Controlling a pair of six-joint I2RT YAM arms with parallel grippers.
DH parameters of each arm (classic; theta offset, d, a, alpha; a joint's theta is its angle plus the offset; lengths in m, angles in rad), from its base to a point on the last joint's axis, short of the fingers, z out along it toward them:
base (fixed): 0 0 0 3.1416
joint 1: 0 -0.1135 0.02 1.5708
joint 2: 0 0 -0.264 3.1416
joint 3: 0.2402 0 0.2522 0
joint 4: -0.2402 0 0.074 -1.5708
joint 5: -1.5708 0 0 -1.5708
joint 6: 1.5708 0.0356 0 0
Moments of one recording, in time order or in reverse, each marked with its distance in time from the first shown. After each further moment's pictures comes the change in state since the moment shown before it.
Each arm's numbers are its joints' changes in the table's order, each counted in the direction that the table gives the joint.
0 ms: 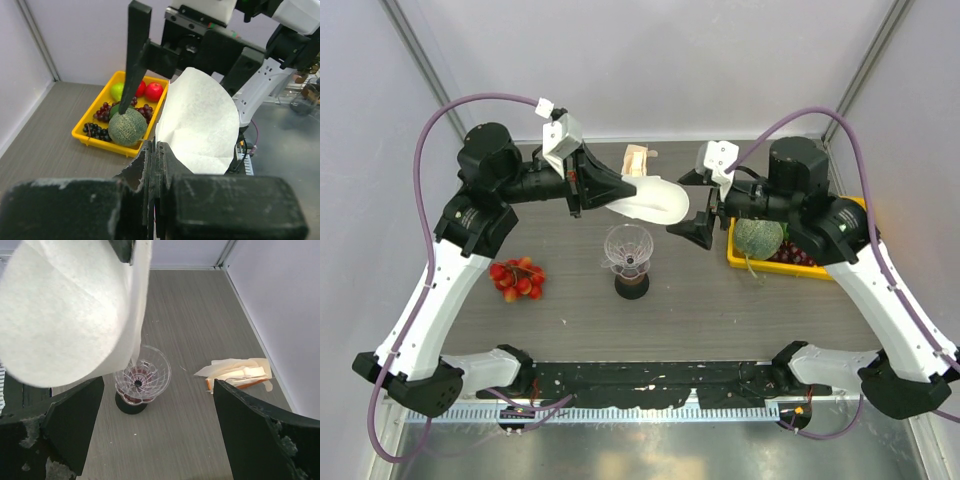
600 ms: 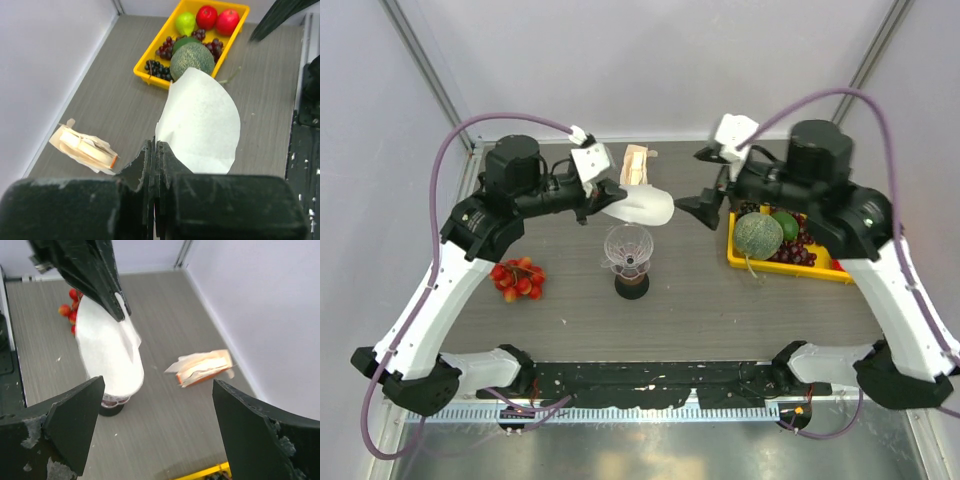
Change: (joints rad) left arm 0.121 0.000 -0.002 -0.320 0.432 0.443; right arm -0.058 0.127 0.229 -0.119 -0.212 0.012
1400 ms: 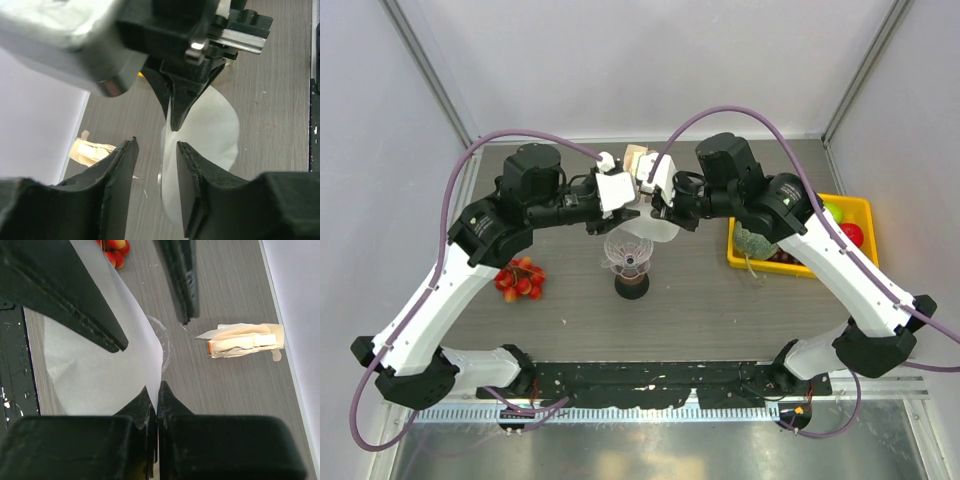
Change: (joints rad) left arm 0.121 0.018 0.055 -0.068 0.072 0.153; right arm -0.128 0.138 -0.027 -0.121 -0.081 -0.118
